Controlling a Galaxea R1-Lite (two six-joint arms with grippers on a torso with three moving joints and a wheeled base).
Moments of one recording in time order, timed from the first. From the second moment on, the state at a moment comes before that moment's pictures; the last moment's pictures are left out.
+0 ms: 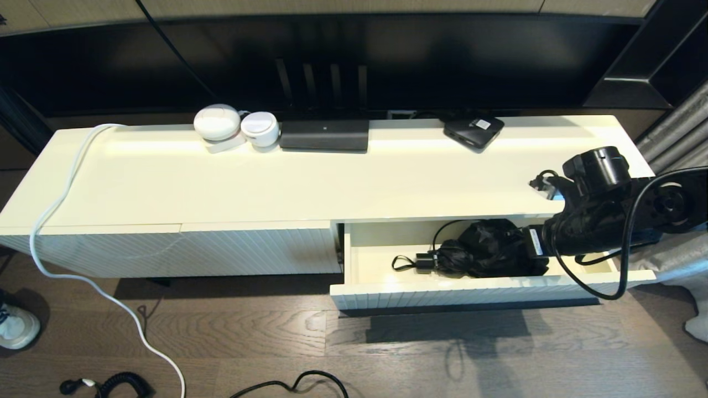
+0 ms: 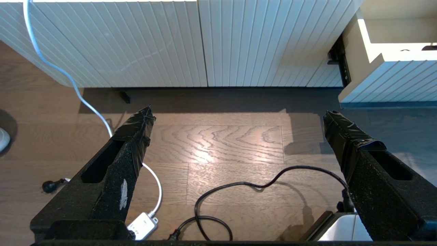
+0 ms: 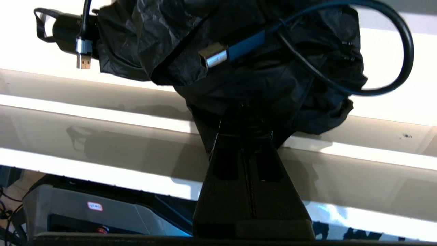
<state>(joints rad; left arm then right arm) 0.00 0.00 0.00 0.00 0.01 -0.02 0.11 1.87 -1.27 0.21 0.07 0.06</state>
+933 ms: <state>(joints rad) 0.00 0.00 0.00 0.00 0.01 -0.01 0.11 1.96 -1.36 0.17 0.08 0.05</state>
